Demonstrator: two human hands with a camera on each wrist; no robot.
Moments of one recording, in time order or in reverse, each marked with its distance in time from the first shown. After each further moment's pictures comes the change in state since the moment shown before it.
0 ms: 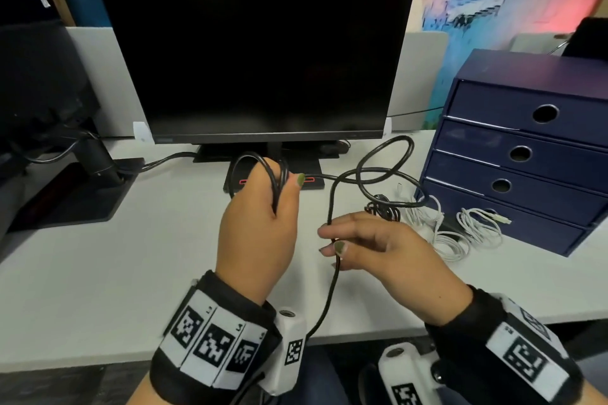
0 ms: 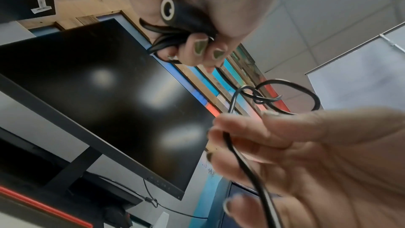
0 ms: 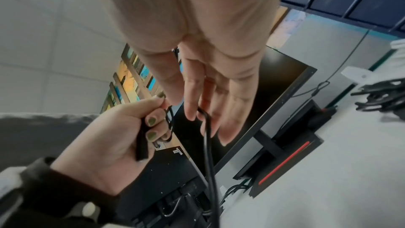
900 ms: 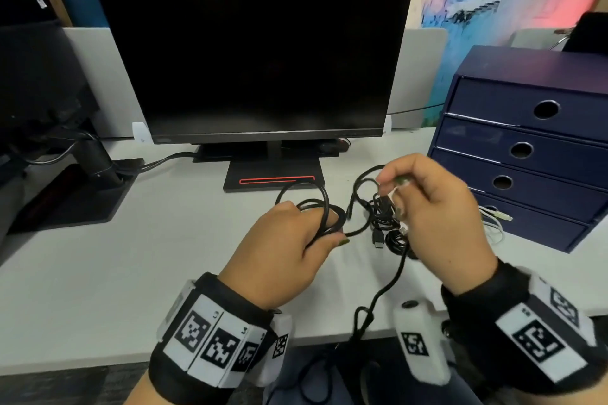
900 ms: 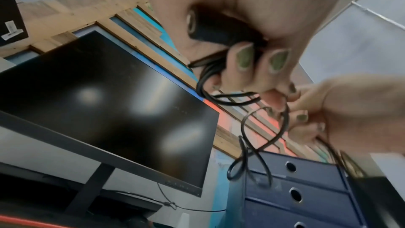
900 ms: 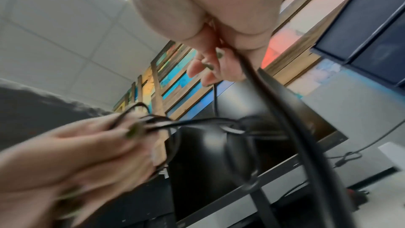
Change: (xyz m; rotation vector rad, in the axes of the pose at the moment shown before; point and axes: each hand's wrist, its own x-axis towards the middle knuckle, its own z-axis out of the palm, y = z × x) left_hand -0.005 -0.008 -0.004 0.184 -0.559 0.267; right_hand 0.012 -0.018 -0.027 -0.226 0.478 -0.237
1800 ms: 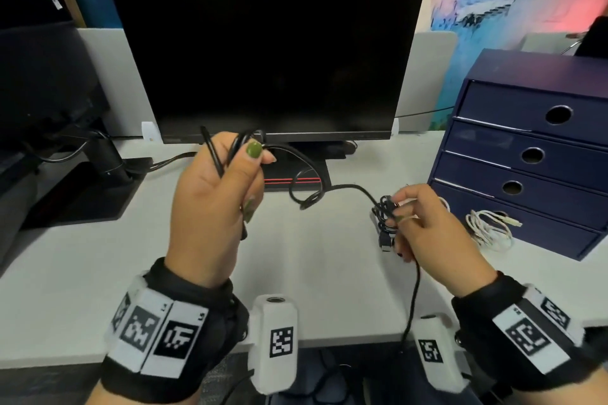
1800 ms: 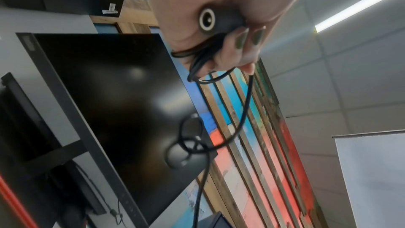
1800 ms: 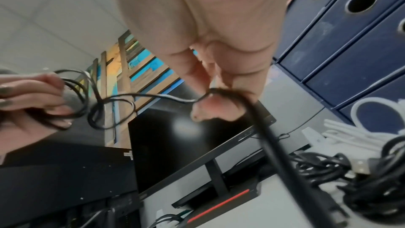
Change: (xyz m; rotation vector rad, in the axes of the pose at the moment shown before) left_hand -0.001 -0.004 -0.046 -0.865 0.635 -0.111; right_hand 0.000 0.040 -0.003 -0.121 -0.185 0.327
